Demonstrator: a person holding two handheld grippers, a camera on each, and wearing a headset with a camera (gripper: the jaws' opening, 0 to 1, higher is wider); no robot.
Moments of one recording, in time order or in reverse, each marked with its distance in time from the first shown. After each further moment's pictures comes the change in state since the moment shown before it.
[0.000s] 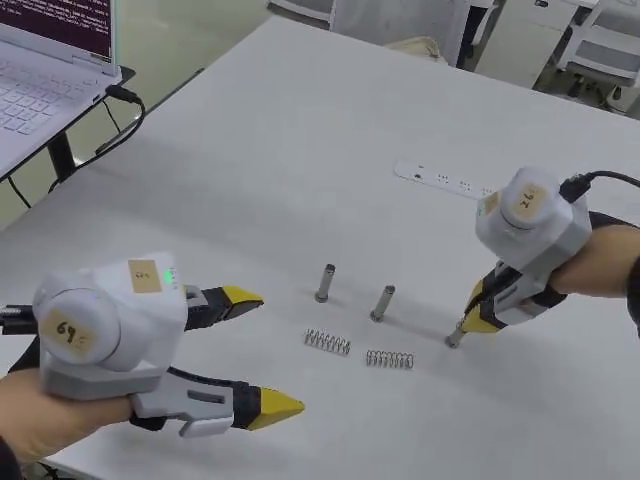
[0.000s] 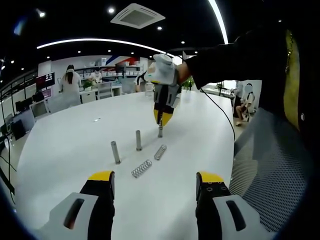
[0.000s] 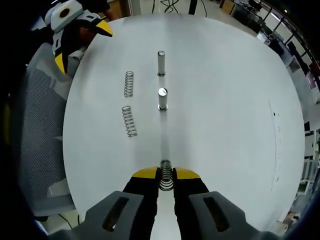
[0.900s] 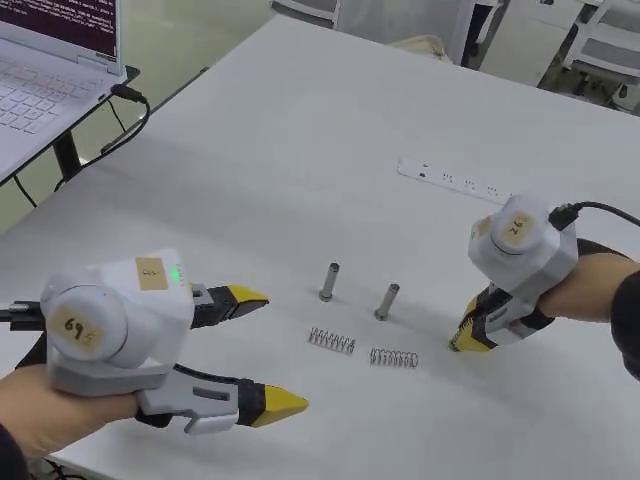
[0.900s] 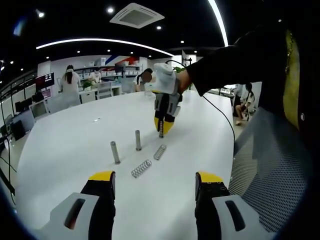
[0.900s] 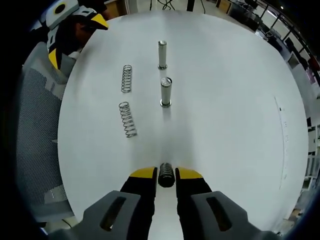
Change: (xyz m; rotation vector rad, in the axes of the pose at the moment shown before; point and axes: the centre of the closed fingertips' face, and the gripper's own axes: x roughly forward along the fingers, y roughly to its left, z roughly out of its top) left arm 0.000 -0.001 -0.001 0.004 0.005 -0.003; right arm 0.026 0.003 -0.004 0.032 -0.012 0.003
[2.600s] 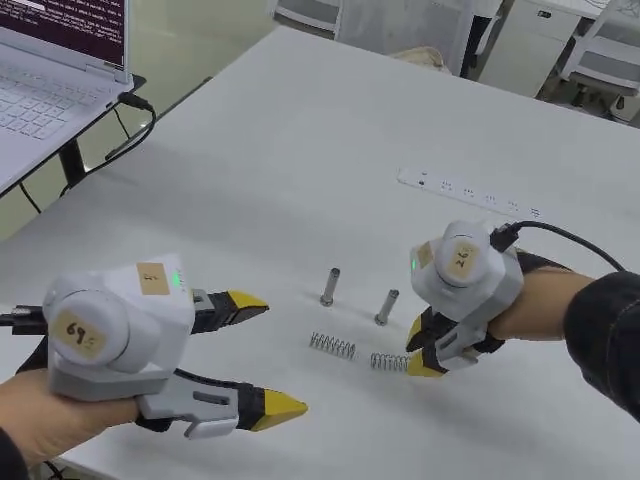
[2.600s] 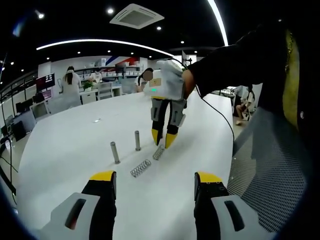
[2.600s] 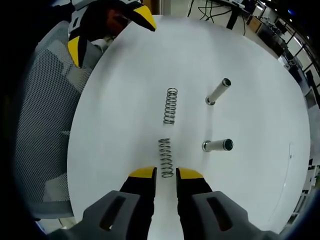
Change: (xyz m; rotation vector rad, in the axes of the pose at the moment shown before) left arm -0.005 -0.004 0.002 0.003 -0.002 0.008; right arm 0.015 0.055 0.050 -0.239 -0.026 0.072
